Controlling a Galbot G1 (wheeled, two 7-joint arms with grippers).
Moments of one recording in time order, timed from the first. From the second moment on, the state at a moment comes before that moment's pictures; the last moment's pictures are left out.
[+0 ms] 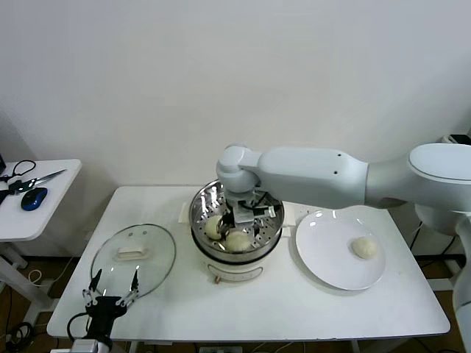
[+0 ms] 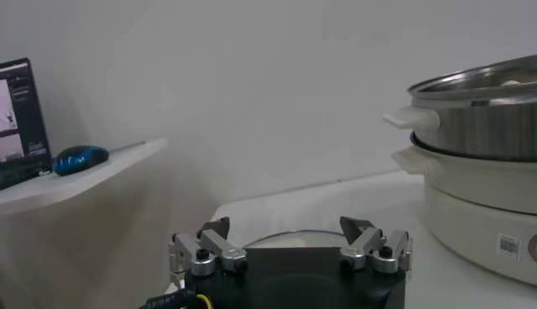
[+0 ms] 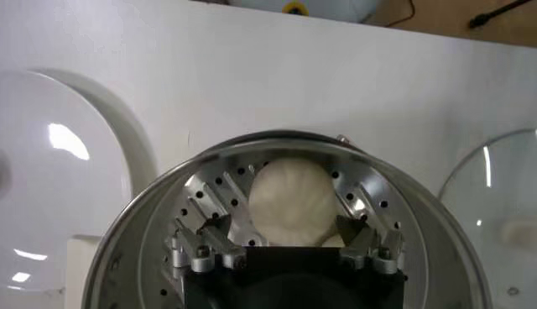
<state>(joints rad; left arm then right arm) 1.72 -1.45 -0.73 -1.99 0.00 -0.04 0.00 0.56 1.28 -1.33 1.37 -0.17 0.53 -1.22</state>
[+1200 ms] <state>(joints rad) 1.72 -1.45 -0.72 -2.02 0.02 -0.04 0.00 0.35 0.61 -1.17 1.21 0.12 -0.14 -1.10</state>
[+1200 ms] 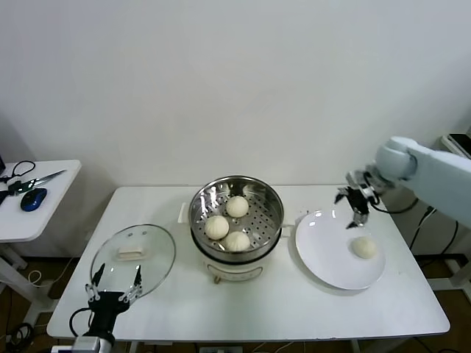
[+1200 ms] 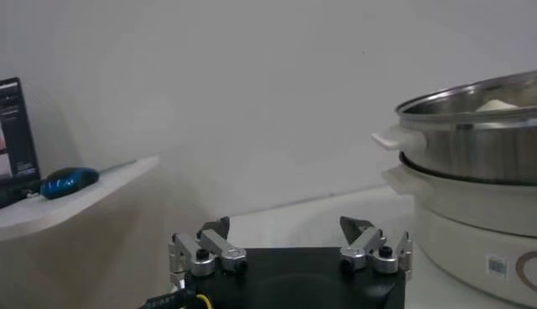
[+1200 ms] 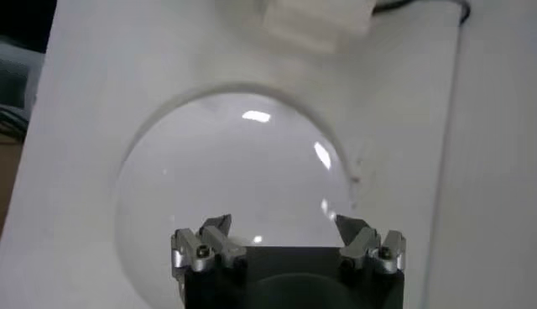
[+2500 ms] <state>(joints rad) 1.71 -1.47 -0.73 -1.99 0.06 -0.03 0.00 0.02 0.77 -0.87 0.84 -0.12 -0.06 -1.14</state>
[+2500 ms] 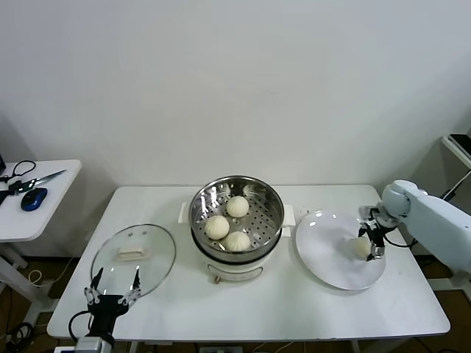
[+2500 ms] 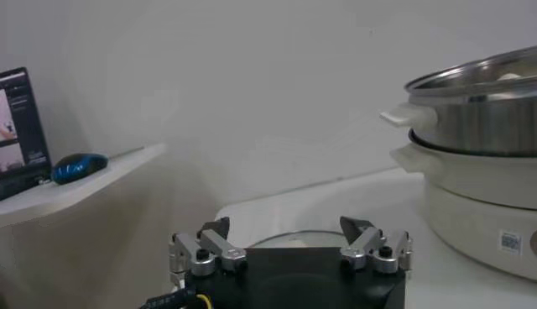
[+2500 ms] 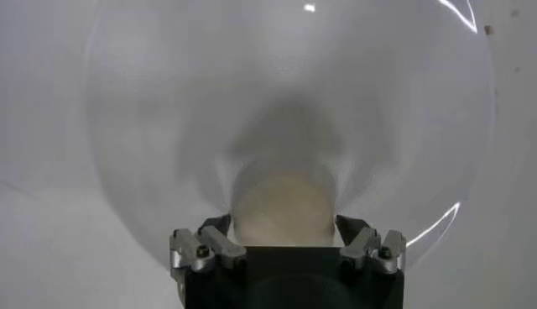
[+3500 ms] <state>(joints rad) 1.71 -1.46 -0.68 -2.03 0.05 -0.02 0.00 0.63 0.89 -1.40 1.03 0.44 -0.21 -1.08</state>
